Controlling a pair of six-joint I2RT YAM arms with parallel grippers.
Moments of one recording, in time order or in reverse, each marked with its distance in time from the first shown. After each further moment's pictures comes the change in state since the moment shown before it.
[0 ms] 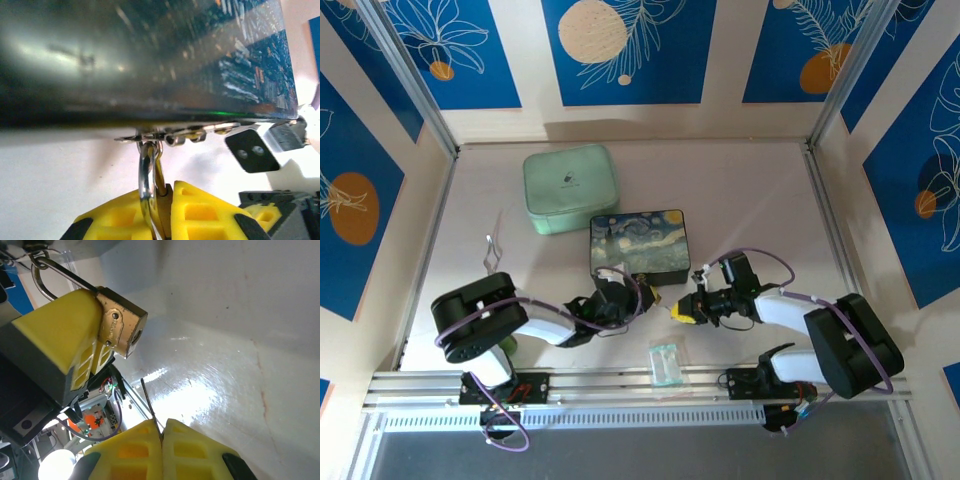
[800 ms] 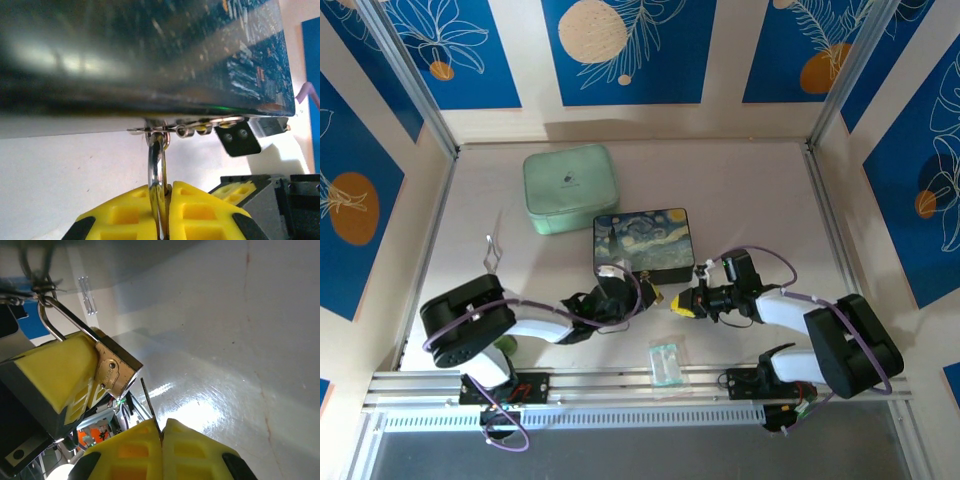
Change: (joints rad) left arm 0.008 -0.072 0.039 -0.144 0.034 -0.037; right arm -0.022 -0.003 -0.012 0.090 0.034 0.064
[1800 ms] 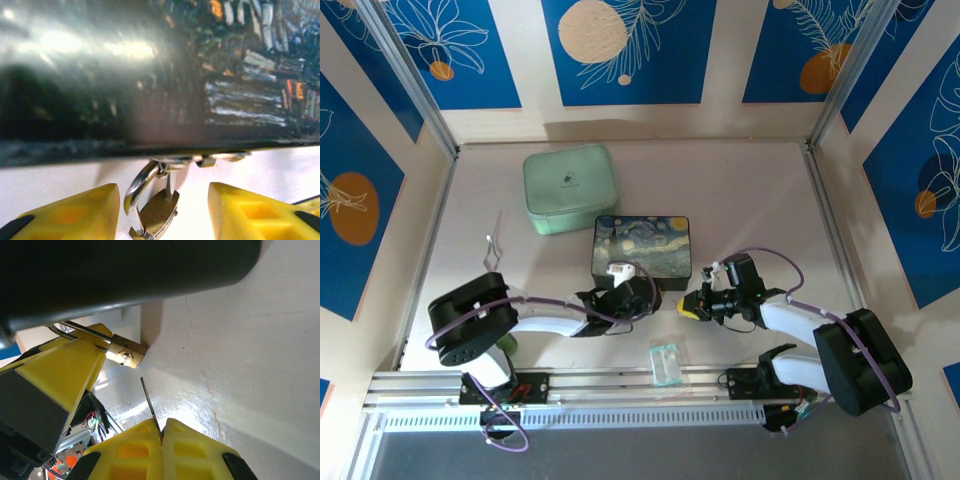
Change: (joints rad) left arm -0.064 0.051 0.196 -0.454 -0.183 0.138; right arm 0.009 -0.090 -0.023 -0.096 0.142 -0.035
